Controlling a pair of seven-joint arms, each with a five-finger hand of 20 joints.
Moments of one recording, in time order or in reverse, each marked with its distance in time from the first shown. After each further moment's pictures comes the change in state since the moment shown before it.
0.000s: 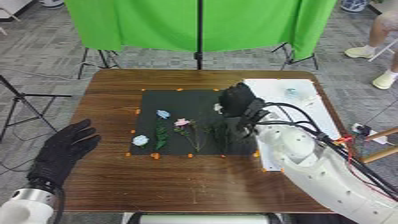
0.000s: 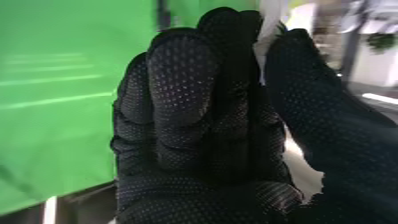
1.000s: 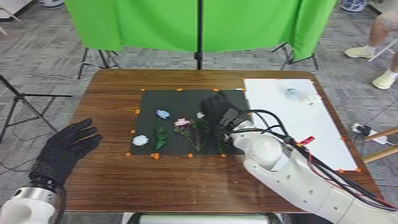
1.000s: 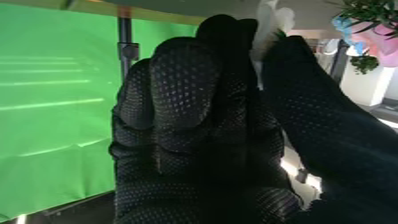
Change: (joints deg) left arm -0.7 -0.1 0.4 0.2 0.0 0.0 -0.4; right arm 3.9 -8.0 -8.1 8.6 -6.5 2.6 5.4
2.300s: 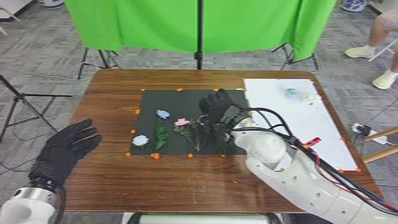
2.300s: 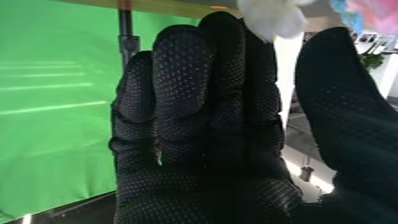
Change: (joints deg) left arm 0.1 0.0 -0.1 0.0 0.0 0.0 -0.1; right arm -2.3 1.3 4.0 -6.3 0.9 -6.4 0.1
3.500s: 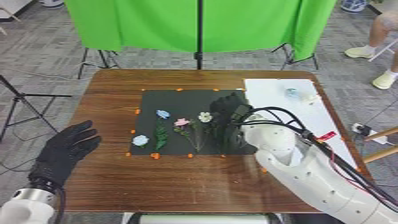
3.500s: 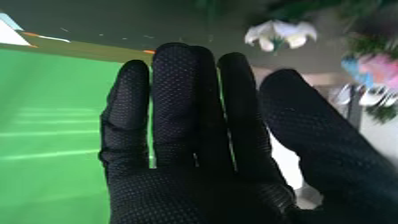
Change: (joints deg) left arm 0.4 0.0 -0.2 0.0 0.0 0.0 0.0; right arm -0.9 2.4 4.5 -3.2 1.8 -16.8 1.1
